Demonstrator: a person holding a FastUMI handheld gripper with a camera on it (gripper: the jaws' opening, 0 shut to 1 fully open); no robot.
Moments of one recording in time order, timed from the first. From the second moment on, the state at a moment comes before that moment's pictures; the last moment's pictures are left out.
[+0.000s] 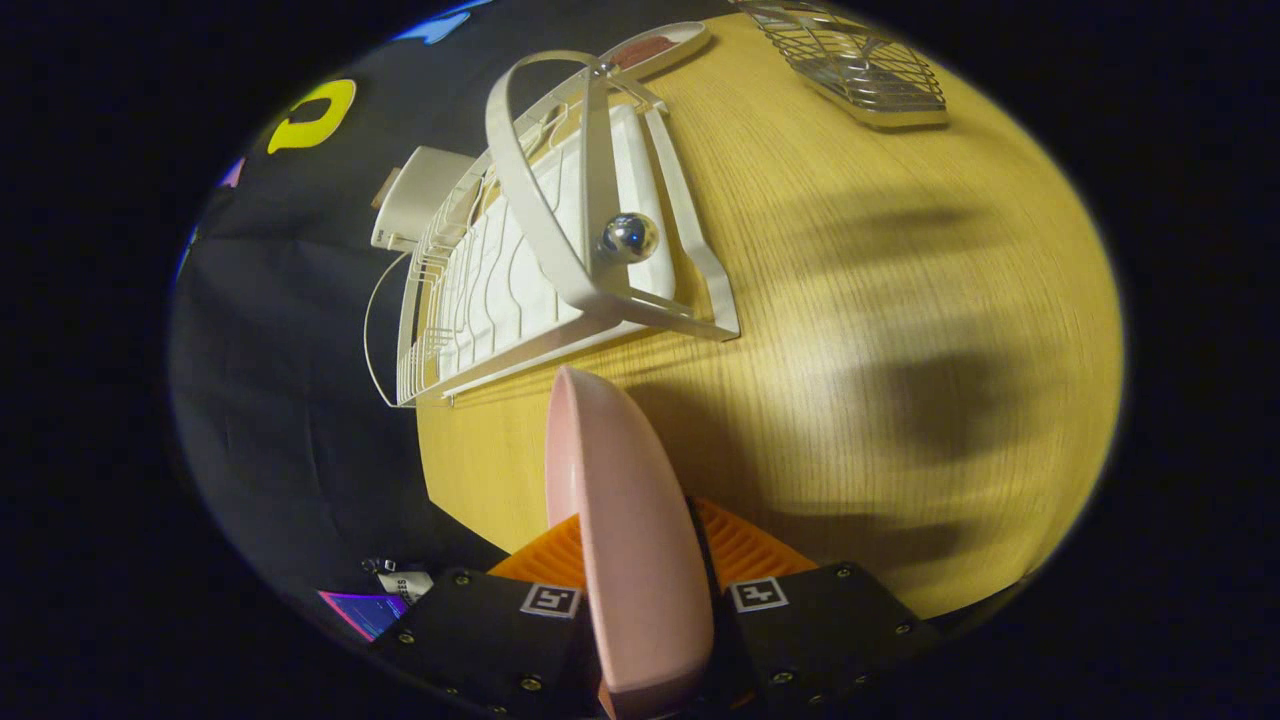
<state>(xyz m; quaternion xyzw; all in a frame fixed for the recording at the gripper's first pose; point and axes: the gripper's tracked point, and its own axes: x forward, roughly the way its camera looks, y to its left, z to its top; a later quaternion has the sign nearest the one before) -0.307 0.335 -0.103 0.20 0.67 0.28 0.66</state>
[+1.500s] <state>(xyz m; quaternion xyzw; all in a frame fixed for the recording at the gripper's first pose) -0.143 0.186 0.008 0.29 0.54 0.15 0.78</state>
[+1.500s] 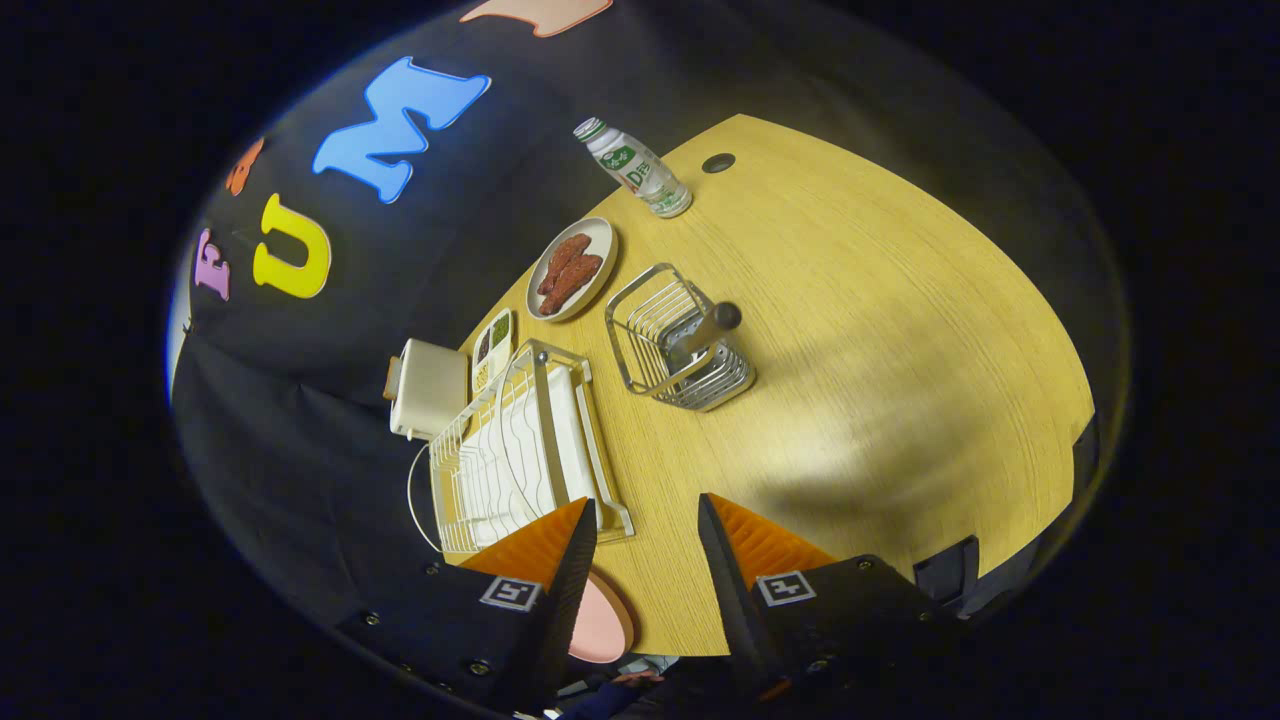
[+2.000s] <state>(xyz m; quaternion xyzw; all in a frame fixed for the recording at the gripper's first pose) -0.071 0.159 0.009 0.24 0.37 0.07 0.90</state>
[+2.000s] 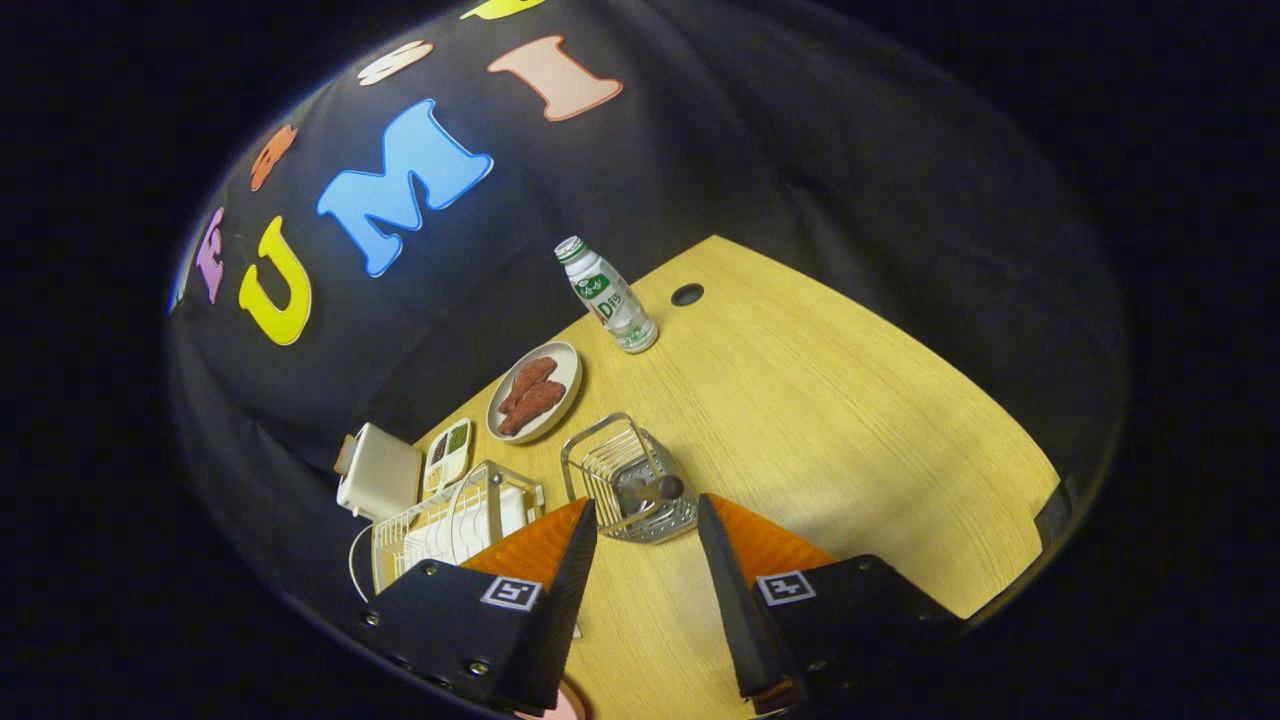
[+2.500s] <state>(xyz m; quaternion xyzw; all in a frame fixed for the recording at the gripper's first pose) -0.036 0.160 -0.019 0.23 0.30 0.02 0.93</state>
